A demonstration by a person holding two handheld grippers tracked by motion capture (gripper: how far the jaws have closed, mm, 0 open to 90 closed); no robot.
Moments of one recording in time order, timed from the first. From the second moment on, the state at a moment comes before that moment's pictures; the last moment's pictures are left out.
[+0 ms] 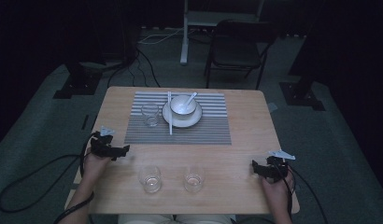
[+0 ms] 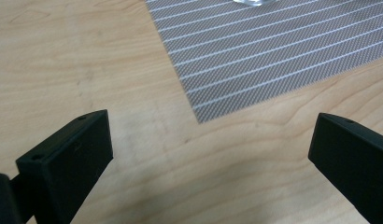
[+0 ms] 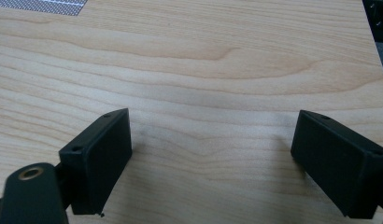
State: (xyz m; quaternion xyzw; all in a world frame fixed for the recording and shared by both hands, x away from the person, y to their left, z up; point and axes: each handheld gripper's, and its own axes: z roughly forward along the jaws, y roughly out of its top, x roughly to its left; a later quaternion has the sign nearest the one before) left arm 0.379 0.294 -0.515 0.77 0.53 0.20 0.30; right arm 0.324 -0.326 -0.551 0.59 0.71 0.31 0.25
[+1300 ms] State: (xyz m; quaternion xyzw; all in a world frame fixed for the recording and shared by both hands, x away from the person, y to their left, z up) left arm 0.285 0.331 -0.519 0.73 0.55 0.27 0.31; right arm 0.324 -0.325 -0.551 0.59 0.71 0.31 0.24
